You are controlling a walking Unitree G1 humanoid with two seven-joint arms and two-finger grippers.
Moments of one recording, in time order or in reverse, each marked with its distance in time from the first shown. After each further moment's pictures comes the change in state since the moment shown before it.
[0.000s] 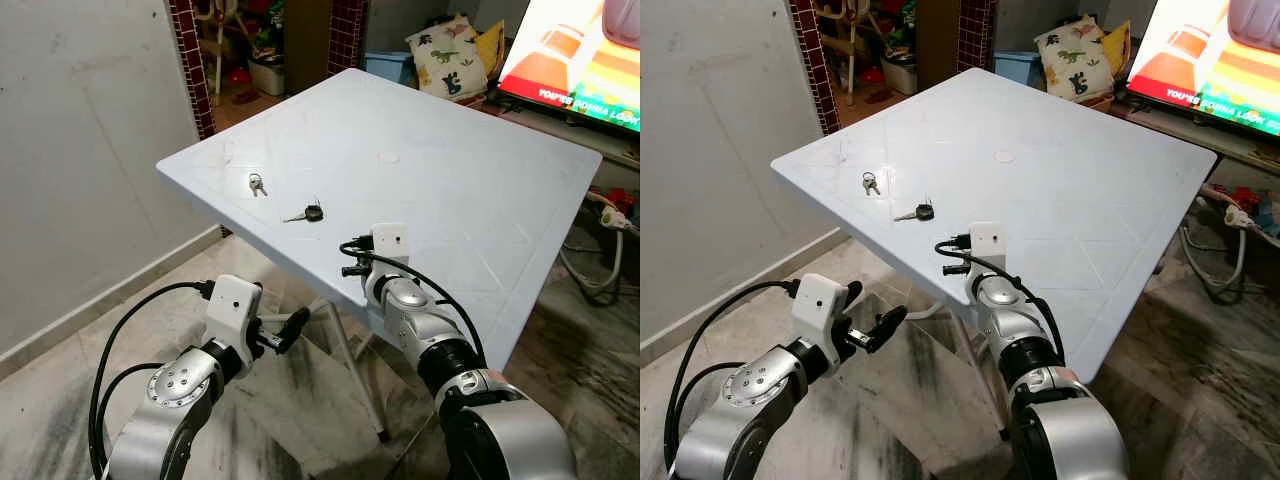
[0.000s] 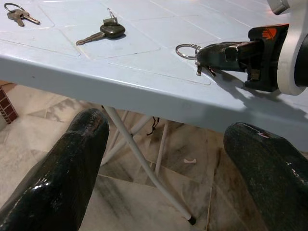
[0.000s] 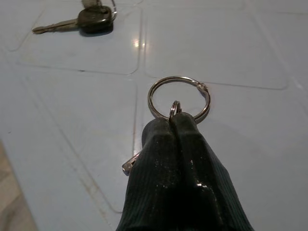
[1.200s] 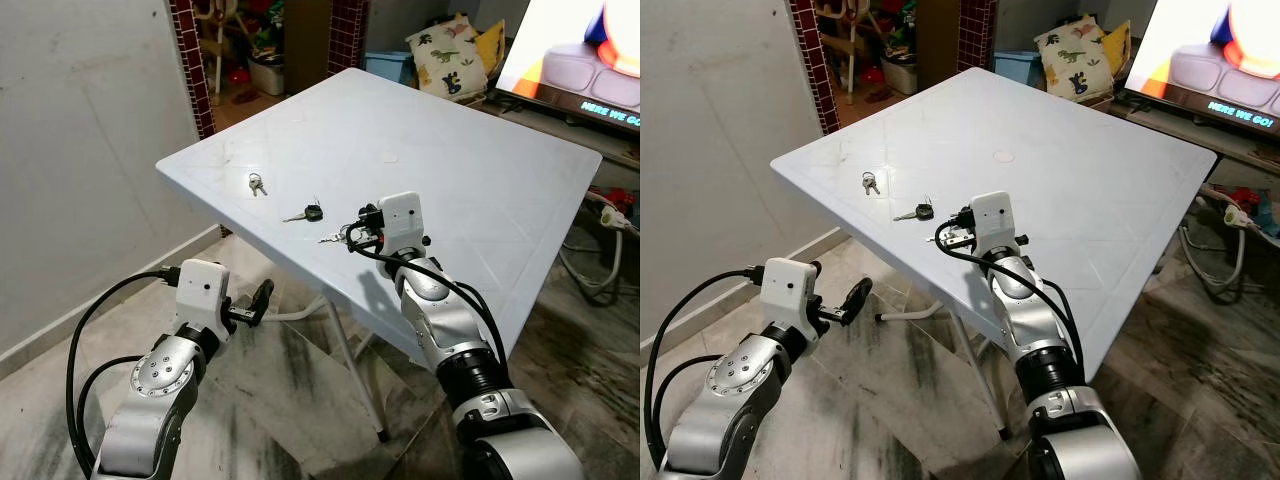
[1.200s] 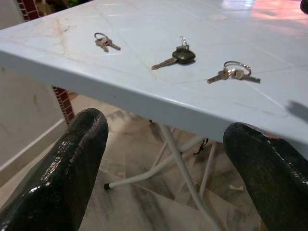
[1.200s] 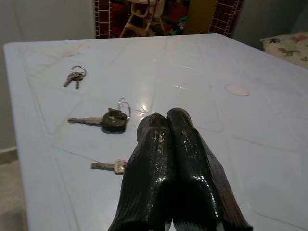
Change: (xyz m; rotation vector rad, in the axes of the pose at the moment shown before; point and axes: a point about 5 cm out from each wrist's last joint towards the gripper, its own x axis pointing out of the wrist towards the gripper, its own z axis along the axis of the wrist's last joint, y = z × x) left arm -0.001 0.029 0.012 0.026 -0.076 0.240; right arm -0.020 -0.006 0.045 -0.176 -0.349 0.118
